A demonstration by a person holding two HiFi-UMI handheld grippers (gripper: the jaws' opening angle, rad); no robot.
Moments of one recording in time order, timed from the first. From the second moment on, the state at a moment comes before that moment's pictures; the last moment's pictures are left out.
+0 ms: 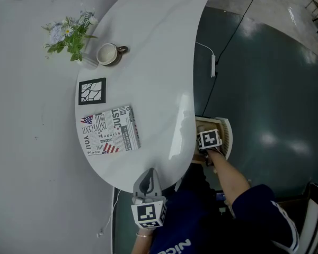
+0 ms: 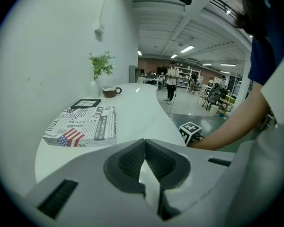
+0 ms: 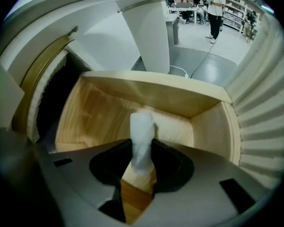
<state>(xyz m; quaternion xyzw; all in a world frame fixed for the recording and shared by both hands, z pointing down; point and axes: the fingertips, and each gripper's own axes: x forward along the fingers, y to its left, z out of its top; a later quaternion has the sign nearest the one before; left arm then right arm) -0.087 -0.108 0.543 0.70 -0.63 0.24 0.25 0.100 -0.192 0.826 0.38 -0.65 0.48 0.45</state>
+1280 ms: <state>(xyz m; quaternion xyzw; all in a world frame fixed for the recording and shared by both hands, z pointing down) -0.087 -0.077 0.558 0.69 -0.61 0.26 0.28 0.106 -0.179 0.853 0.43 -0.61 0.54 0.40</state>
